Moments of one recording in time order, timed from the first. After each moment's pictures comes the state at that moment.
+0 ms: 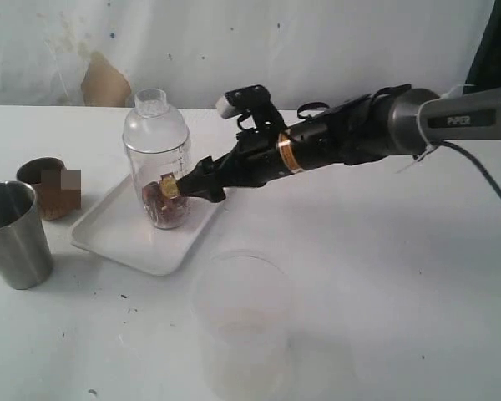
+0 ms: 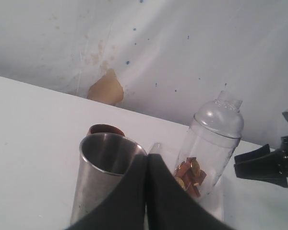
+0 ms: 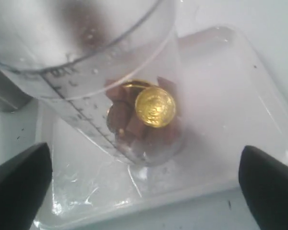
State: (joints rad) left arm -0.13 0.00 -0.01 -0.02 0.12 -0.31; right arm 0.30 2.15 -1.48 -1.73 -0.66 1.64
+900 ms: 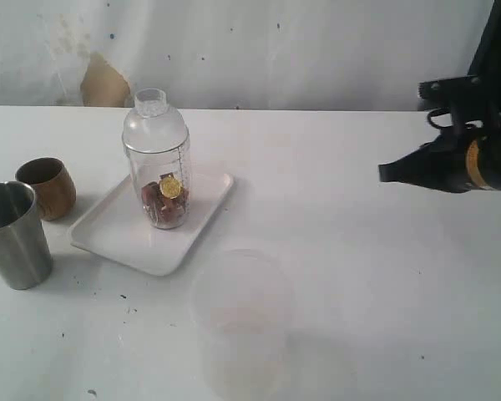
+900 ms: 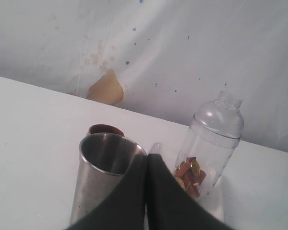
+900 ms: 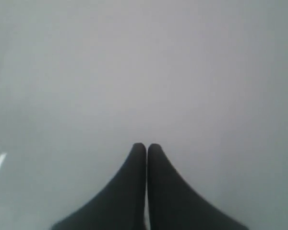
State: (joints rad) left arm -0.13 0.00 -0.01 -0.02 0.12 -0.31; right arm 0.02 1.61 -0.86 -1.75 -0.03 1.69
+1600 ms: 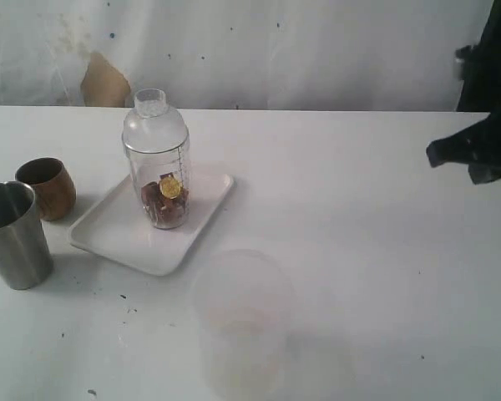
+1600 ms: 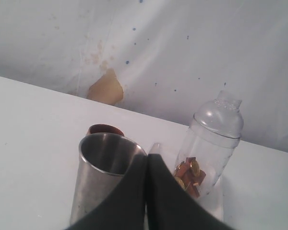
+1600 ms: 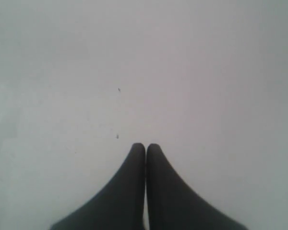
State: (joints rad) left arm -0.13 0.00 -0.01 -0.02 0.12 -0.31; right arm 0.02 1.44 -1.12 -0.12 0.84 0.04
